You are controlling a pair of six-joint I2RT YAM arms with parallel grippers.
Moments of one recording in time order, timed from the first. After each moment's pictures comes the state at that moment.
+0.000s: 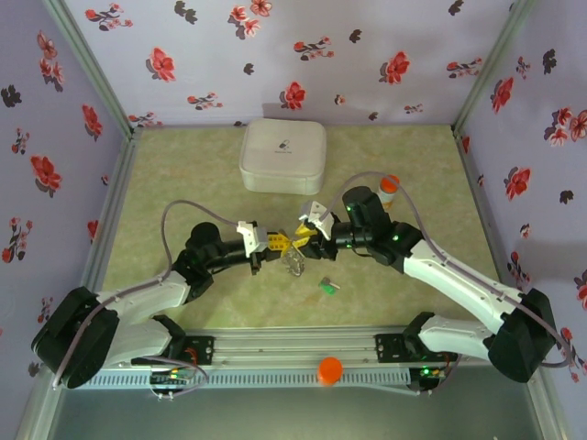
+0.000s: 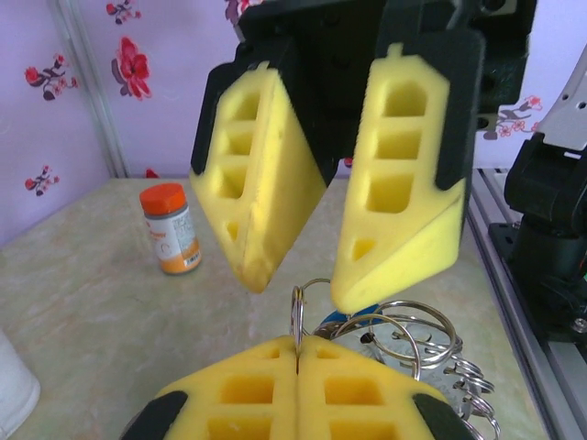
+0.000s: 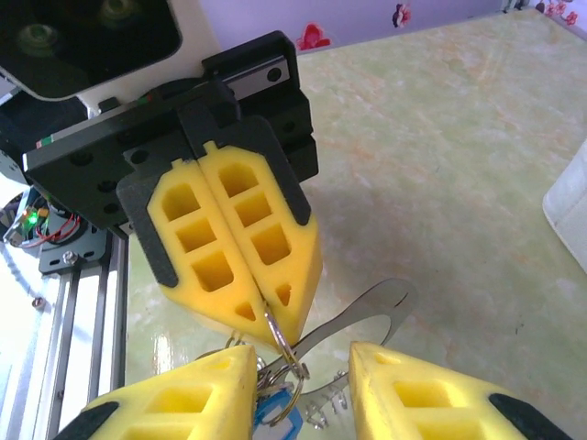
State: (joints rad) left arm -0.70 1.16 0.37 0.75 0.69 0.13; right arm 0.74 1.15 0.87 -0.29 -0.58 -0.28
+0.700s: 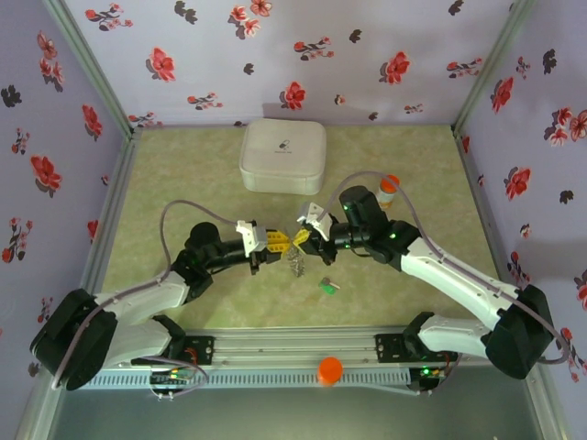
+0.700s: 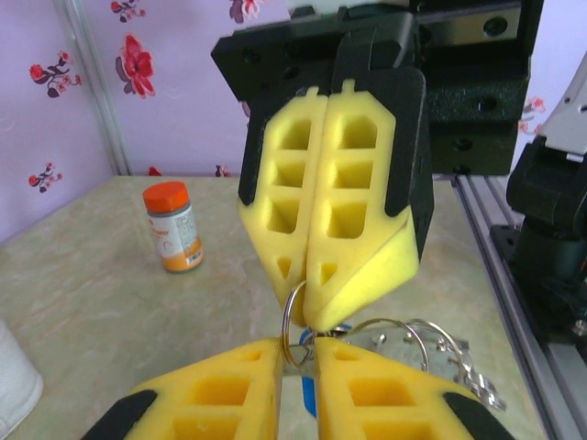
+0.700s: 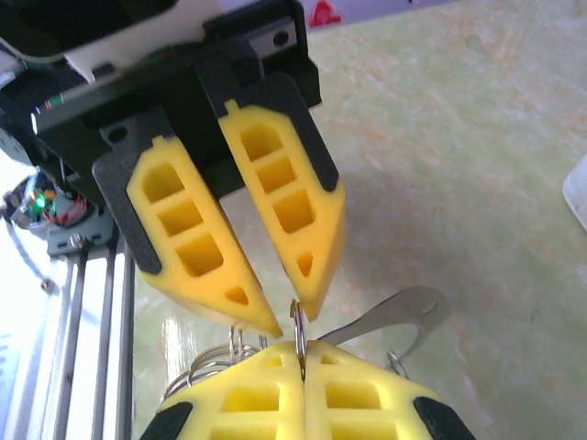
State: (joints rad) left arm -0.70 1.13 0.38 0.67 0.68 0.15; right arm 0.76 1.17 0.90 -0.36 -0.58 -0.32
